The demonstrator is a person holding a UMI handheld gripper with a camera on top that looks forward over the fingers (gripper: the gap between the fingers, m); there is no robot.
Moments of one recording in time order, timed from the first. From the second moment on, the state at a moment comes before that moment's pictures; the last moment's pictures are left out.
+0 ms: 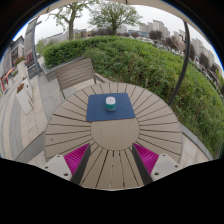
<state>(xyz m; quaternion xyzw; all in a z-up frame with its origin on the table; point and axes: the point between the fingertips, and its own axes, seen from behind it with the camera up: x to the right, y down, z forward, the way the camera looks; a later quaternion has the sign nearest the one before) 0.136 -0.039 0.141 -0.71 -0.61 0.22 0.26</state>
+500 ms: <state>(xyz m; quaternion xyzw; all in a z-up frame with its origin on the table) 0.145 -0.028 0.147 -0.71 -0.61 0.21 0.29</state>
